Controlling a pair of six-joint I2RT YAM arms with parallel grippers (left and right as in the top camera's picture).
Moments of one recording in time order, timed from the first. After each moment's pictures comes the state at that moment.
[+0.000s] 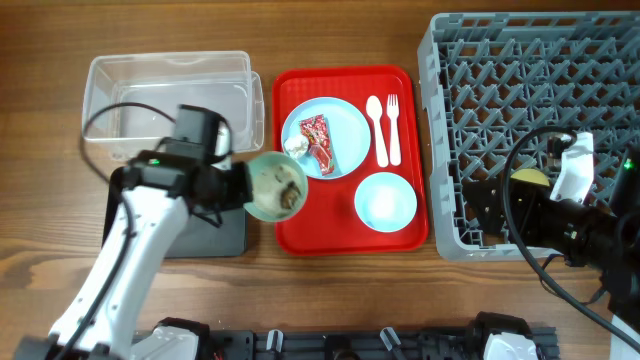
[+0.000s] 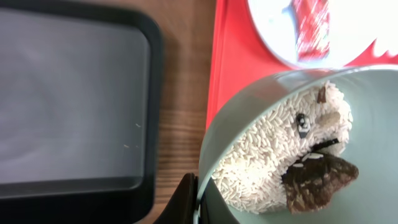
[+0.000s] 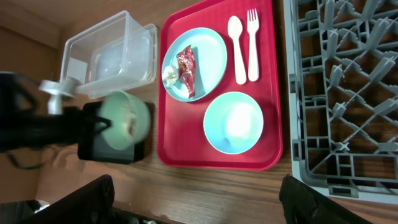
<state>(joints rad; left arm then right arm) -0.24 1.36 1.02 -0.98 0.19 -0.38 -0.17 0.96 1.45 -1.46 -0.55 0.13</state>
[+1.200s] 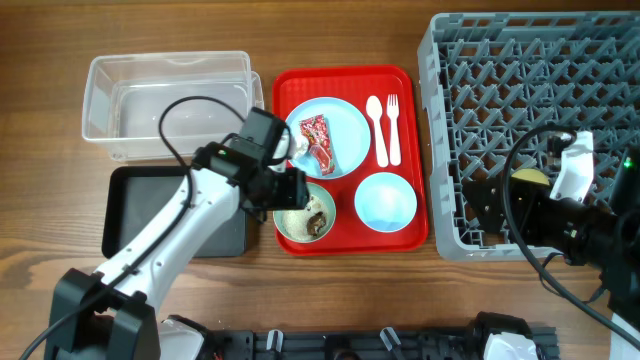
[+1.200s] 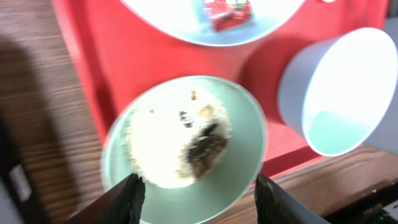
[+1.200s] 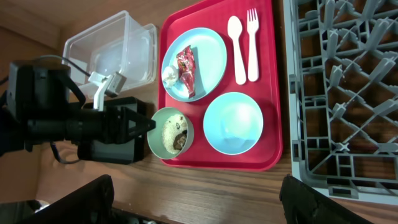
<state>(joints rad) -0.47 1.52 1.04 -0.82 0.28 -0.41 -0.17 0.97 1.45 -1.46 -0.55 0.13</state>
